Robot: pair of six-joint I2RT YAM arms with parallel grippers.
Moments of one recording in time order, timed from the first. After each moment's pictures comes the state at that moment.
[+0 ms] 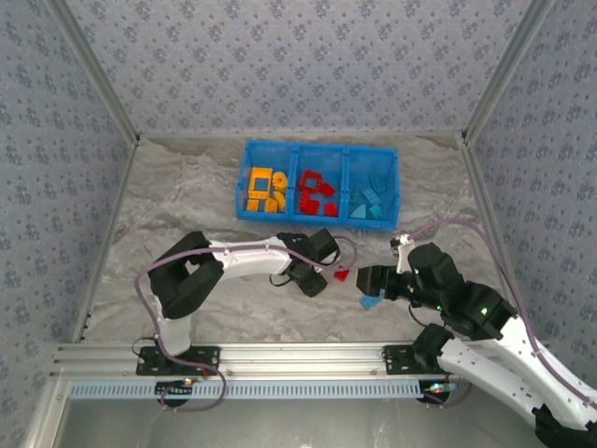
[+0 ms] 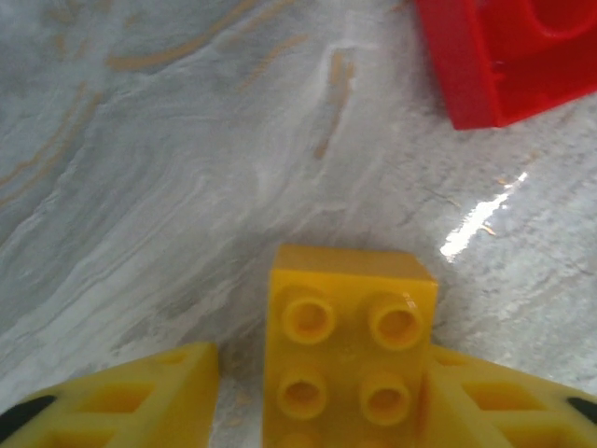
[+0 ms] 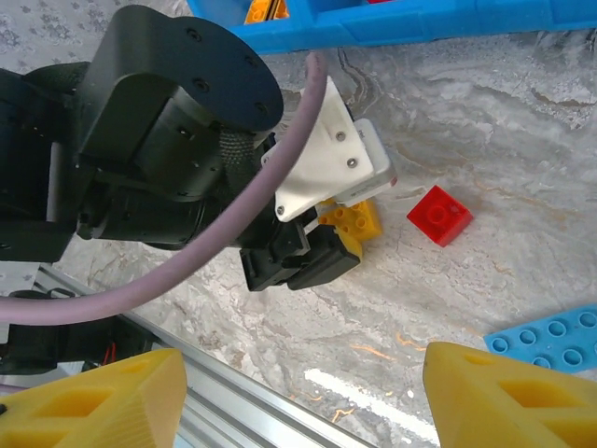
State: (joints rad) left arm -1.05 1.88 1.20 -0.61 -0.04 -0.09; right arm 0.78 0.54 0.76 -0.87 -0.09 0.73
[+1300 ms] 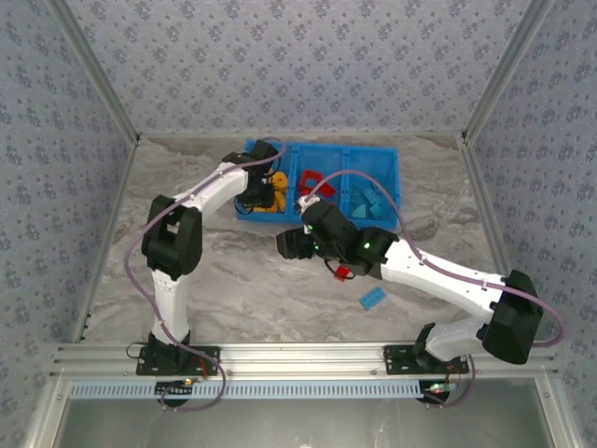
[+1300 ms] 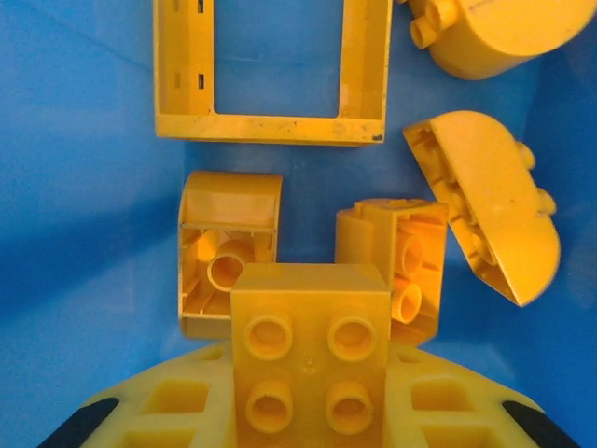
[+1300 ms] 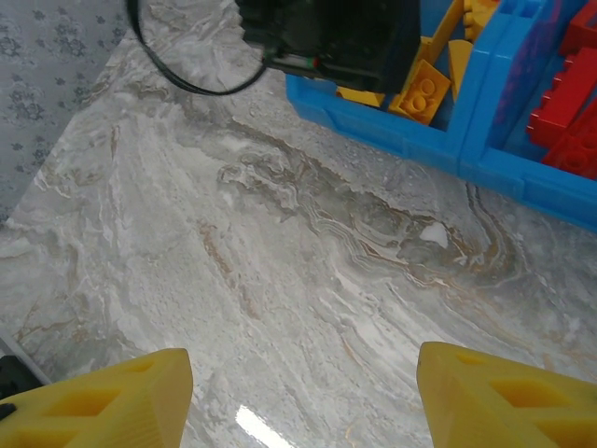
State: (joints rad) left arm -0.48 2.07 1.71 -0.91 -0.12 -0.44; right arm 0.98 1.34 1.10 -0.43 0.10 0.56
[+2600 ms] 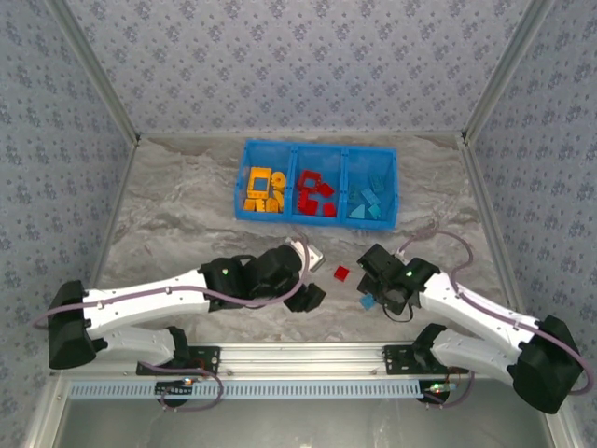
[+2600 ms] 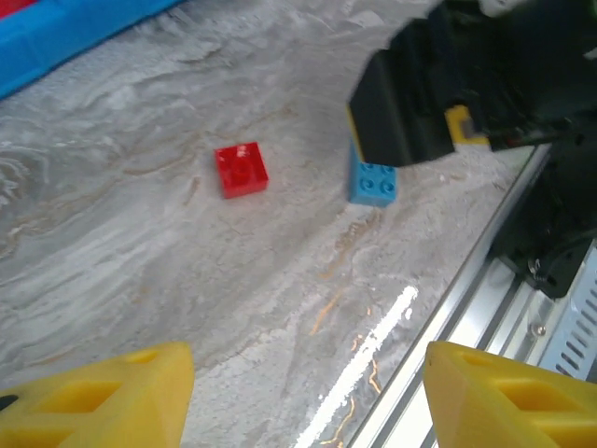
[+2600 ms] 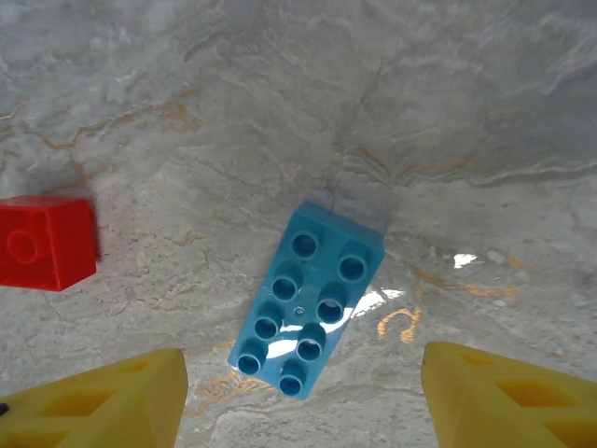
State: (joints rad) left arm -1.26 1.21 0.94 -0.49 -0.10 -0.40; right arm 0.75 1.01 0.60 -0.89 0.14 1.29
